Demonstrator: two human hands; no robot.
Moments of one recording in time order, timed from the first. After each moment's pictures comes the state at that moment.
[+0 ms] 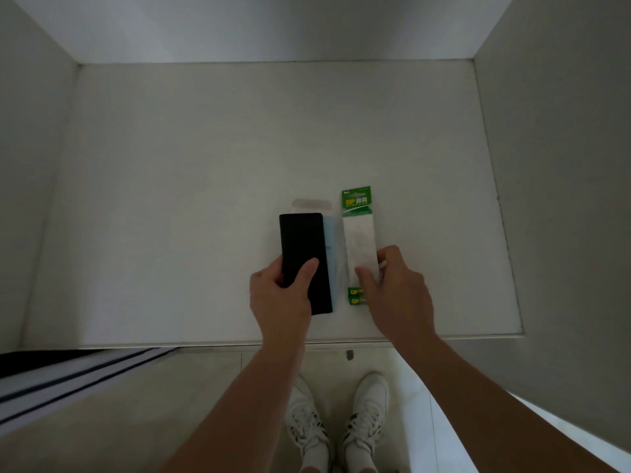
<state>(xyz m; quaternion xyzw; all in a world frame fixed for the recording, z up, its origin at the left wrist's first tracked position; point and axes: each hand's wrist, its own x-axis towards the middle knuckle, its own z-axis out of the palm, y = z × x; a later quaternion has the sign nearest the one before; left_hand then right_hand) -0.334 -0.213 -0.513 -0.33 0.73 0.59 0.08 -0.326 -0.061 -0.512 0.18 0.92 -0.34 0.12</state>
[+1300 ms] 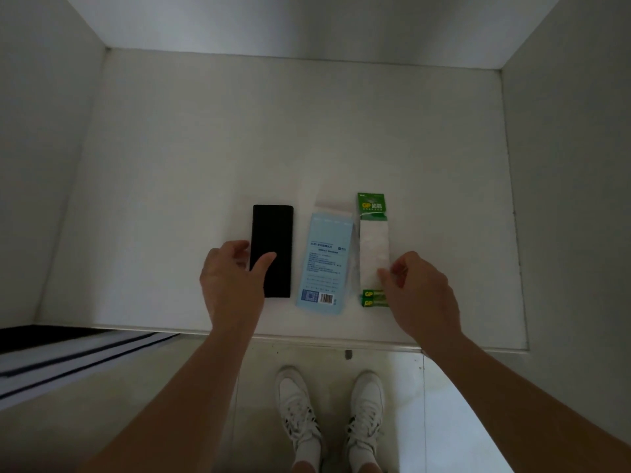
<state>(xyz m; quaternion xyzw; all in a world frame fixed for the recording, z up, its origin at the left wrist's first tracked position) -0.358 -0.284 -0.508 -0.28 0.89 0.37 0.02 -0.338 -0.042 -0.507 0.18 0.94 -0.26 0.15</state>
